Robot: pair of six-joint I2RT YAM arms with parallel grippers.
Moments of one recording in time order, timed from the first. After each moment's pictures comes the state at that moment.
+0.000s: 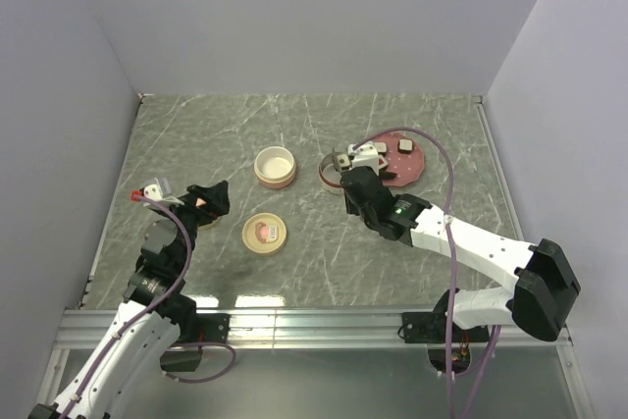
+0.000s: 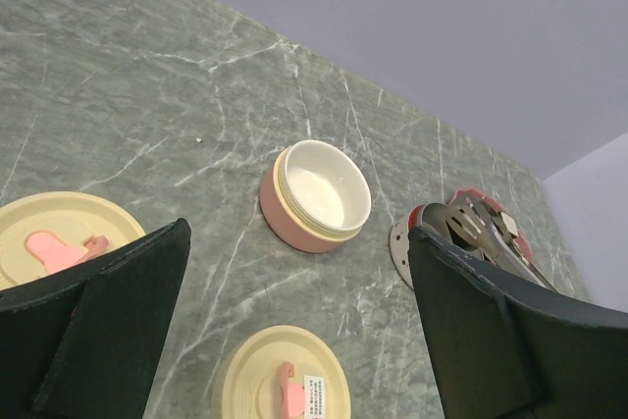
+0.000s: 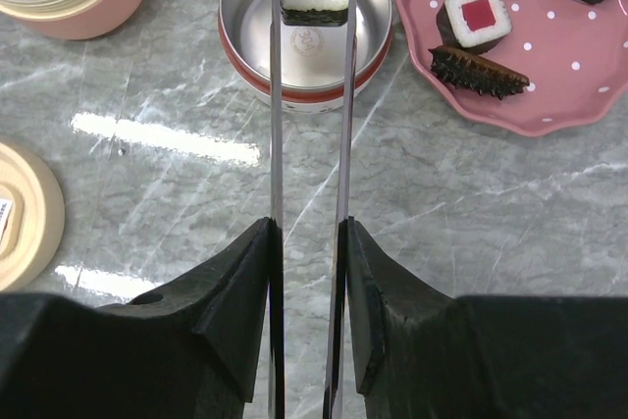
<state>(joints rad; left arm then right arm) -0.35 0.37 0.30 0.06 -0.31 -0.59 0.85 1.28 0.90 -0.34 0.55 0.38</state>
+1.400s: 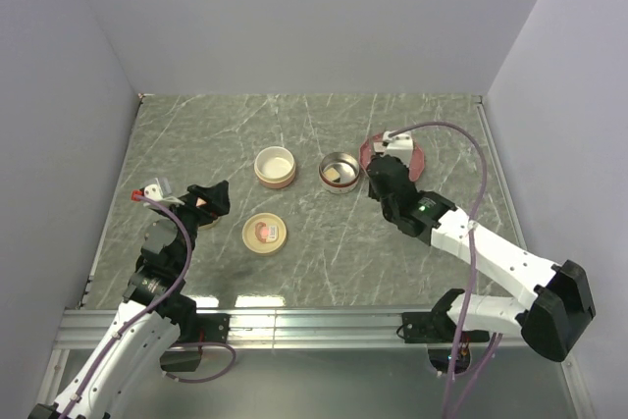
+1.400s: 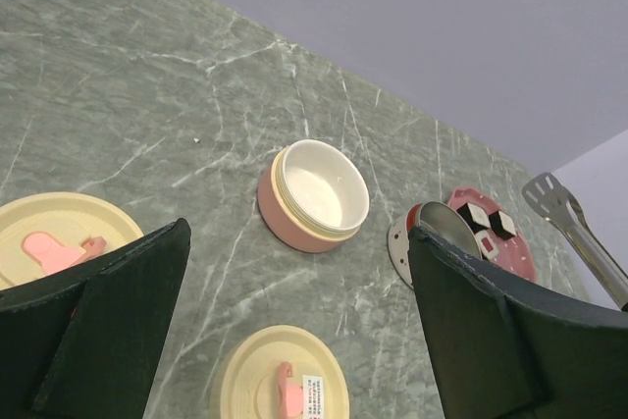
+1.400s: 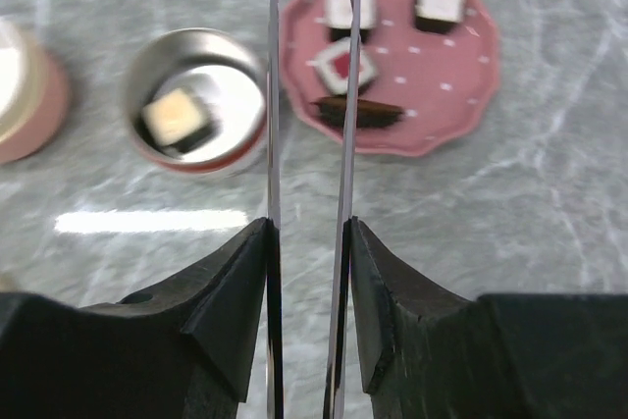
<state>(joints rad) -0.35 0.38 0.30 0.07 -0.30 -0.59 0.74 1.16 0.89 -0.34 0.67 0.40</state>
